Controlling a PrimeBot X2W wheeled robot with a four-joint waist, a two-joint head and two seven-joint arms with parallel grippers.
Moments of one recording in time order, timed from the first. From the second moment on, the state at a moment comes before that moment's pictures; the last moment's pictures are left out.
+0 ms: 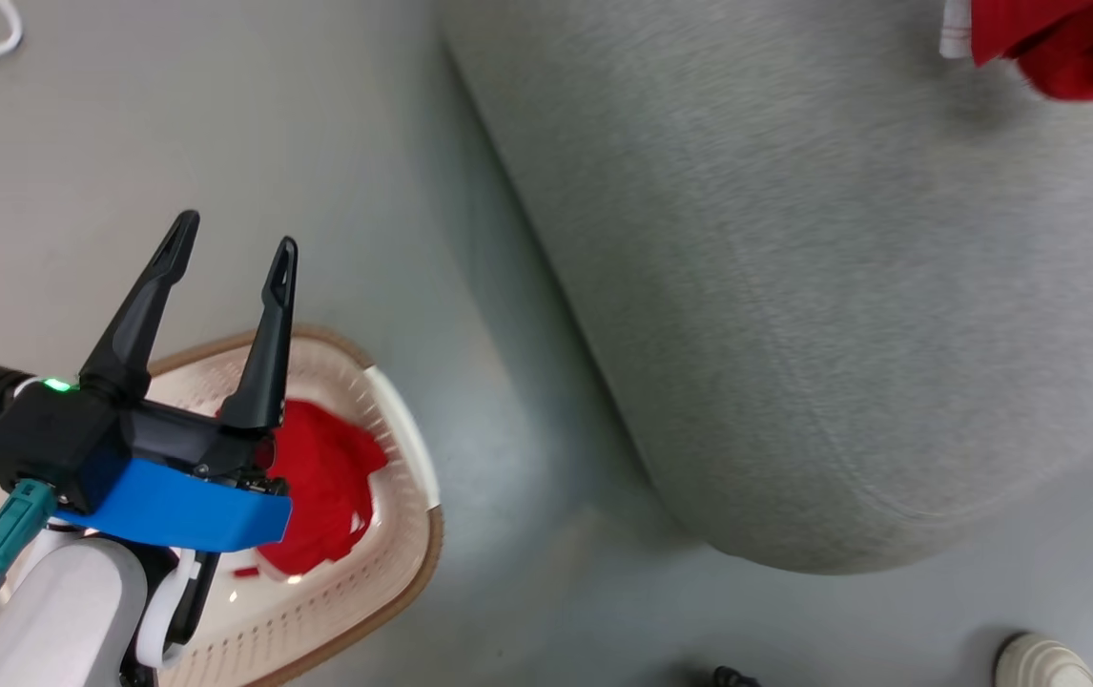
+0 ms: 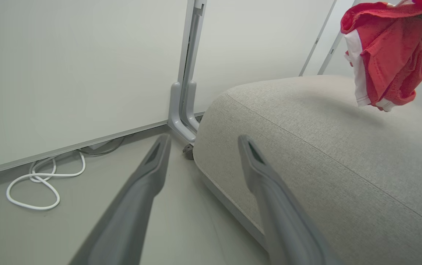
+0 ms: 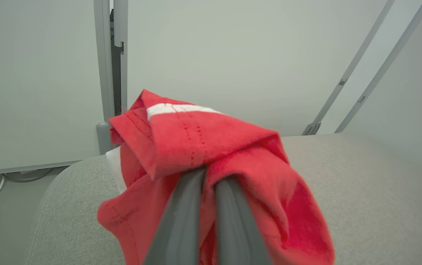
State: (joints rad) left arm -0.30 0.52 -0.39 -0.15 -0.44 0.06 -0.13; right arm -0.98 -0.32 -0.12 0.57 0.21 0.13 -0.06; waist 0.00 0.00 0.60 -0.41
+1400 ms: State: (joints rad) left arm 0.06 0.15 -0.13 0.23 -0.44 -0.01 -0.26; right arm -0.10 -0.11 -0.02 0.24 0.12 0.13 -0.19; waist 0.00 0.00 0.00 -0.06
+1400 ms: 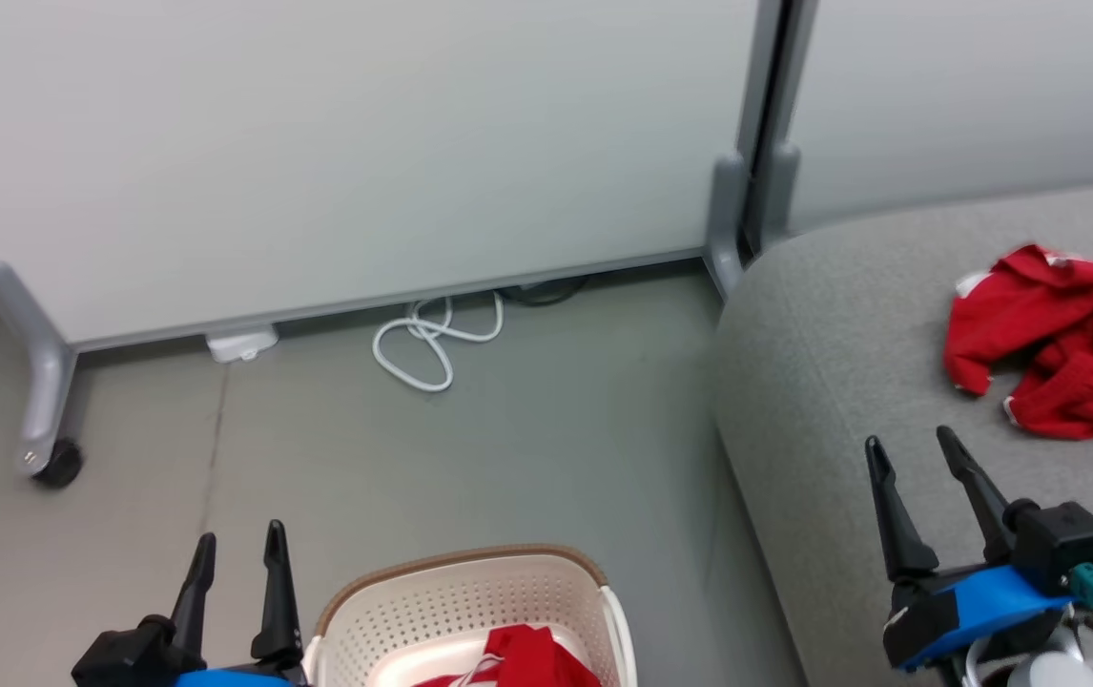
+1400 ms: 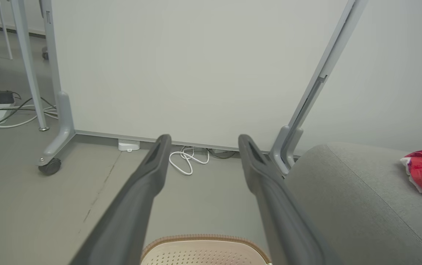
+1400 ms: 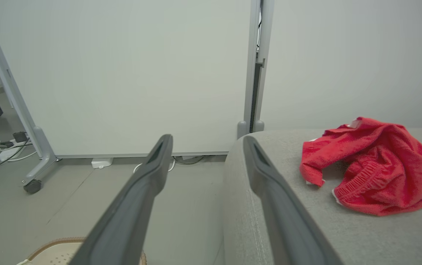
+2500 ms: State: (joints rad) left arm 0.08 0.12 -0.05 0.27 -0.35 -0.06 -0.26; right arm 0.00 -0.05 0.03 0.10 0.11 0.13 -0.08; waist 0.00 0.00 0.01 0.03
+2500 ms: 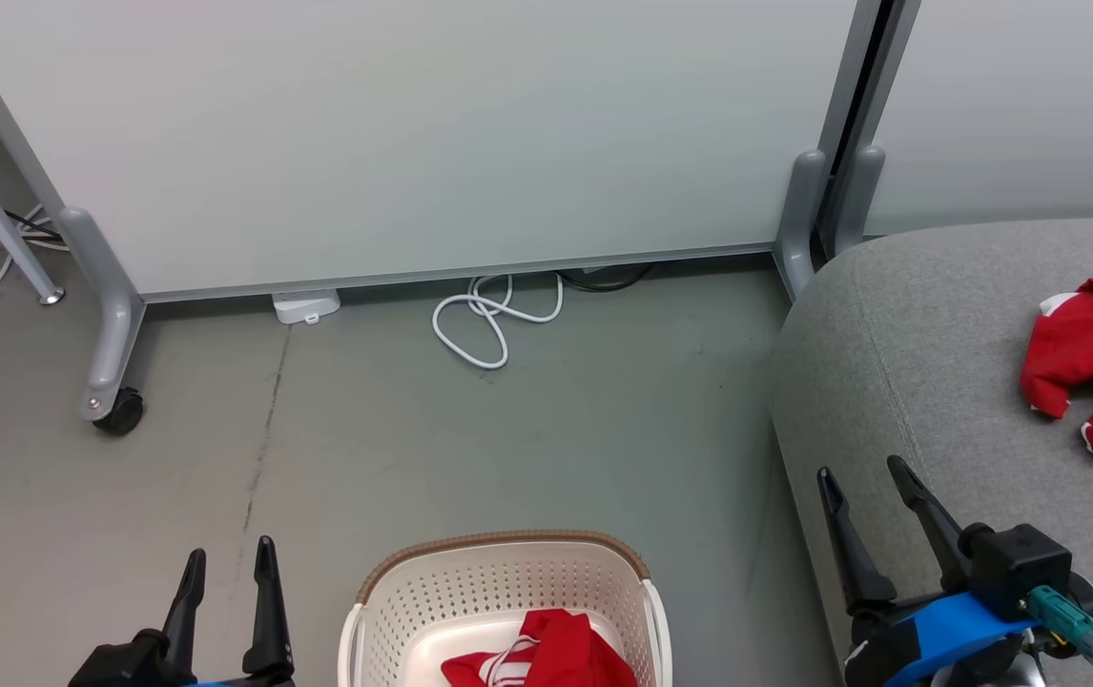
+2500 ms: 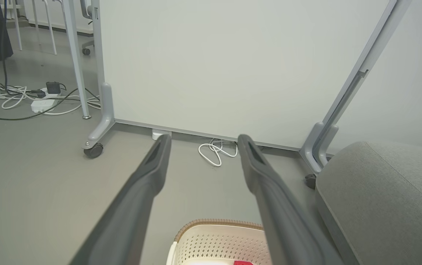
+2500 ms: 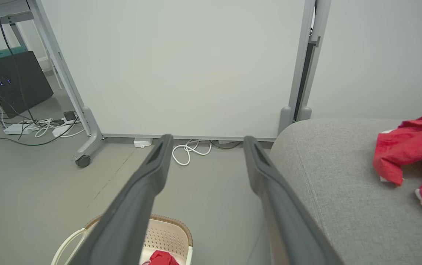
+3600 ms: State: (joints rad) left arm -0.51 0.30 -0.27 0.88 -0.45 -0.13 -0.03; right arm -0.45 -0.05 0.38 0.10 0.29 0.13 -0.24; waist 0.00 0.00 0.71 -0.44
